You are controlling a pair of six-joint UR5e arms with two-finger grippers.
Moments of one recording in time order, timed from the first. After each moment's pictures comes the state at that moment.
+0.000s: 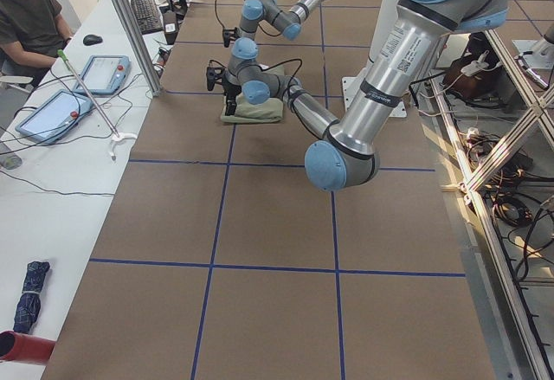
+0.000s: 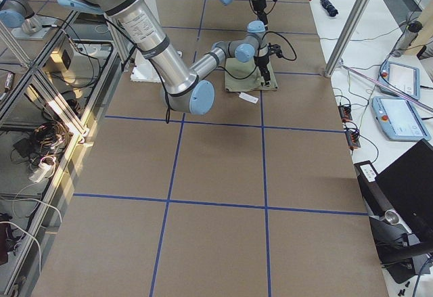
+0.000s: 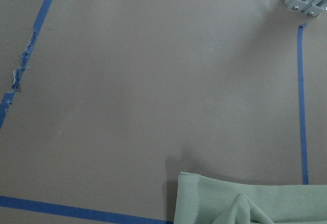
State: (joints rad) left arm -0.82 -2.12 -1.59 -1.99 -1.91 -1.26; right arm 0.70 -0.78 1.33 -1.38 1.79 0.83
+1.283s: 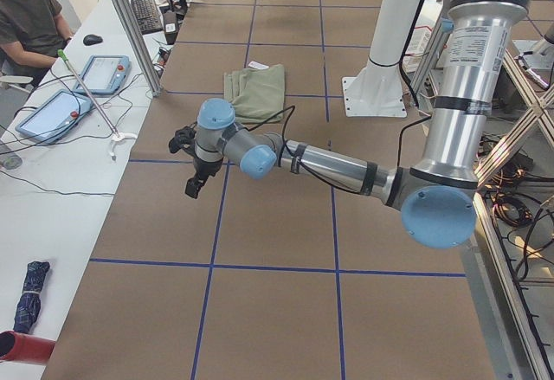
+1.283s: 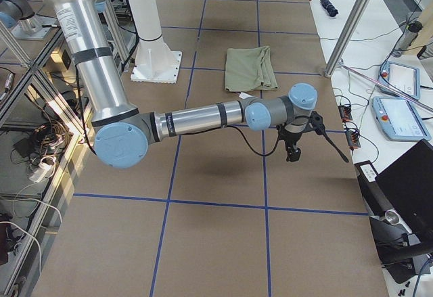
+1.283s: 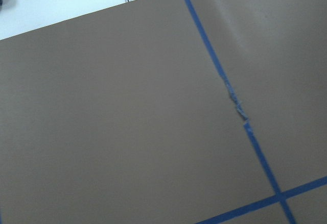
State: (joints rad) left arm -1.37 -1.66 -1.66 -1.94 -2.19 -0.06; right arm 1.43 -1.30 1.46 -1.51 2.34 -0.05
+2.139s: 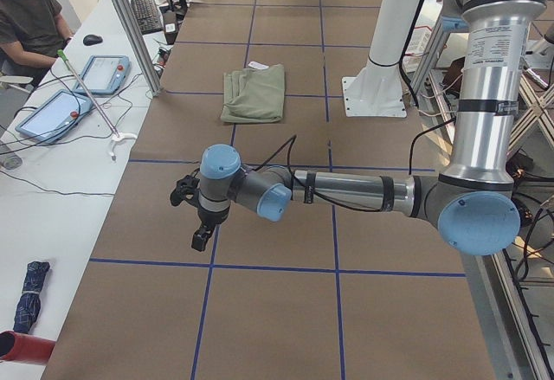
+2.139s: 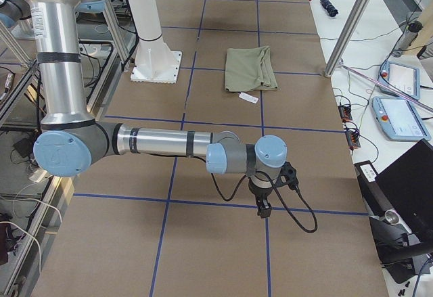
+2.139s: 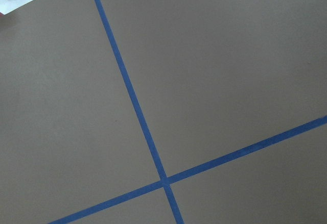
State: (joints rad) left arm -1.46 -1.62 -1.55 -1.88 -2.19 -0.03; right arm 1.55 -1.50 1.48 -1.51 2.28 -0.17
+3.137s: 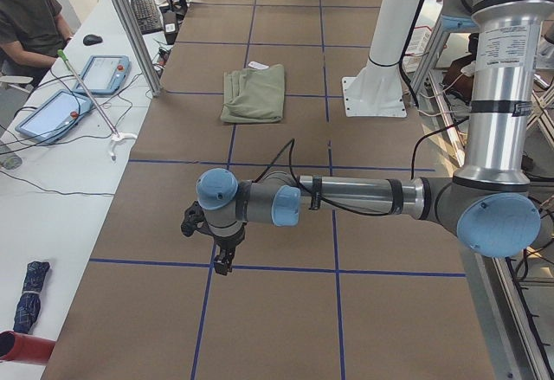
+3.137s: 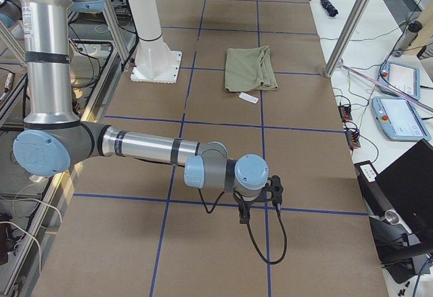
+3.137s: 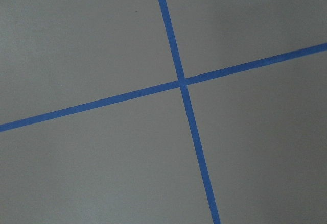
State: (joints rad) left arm -1.53 -1.58 -1.58 -1.62 -2.33 0.17; right arm 1.62 -1.59 1.49 -1.50 2.44 -0.08
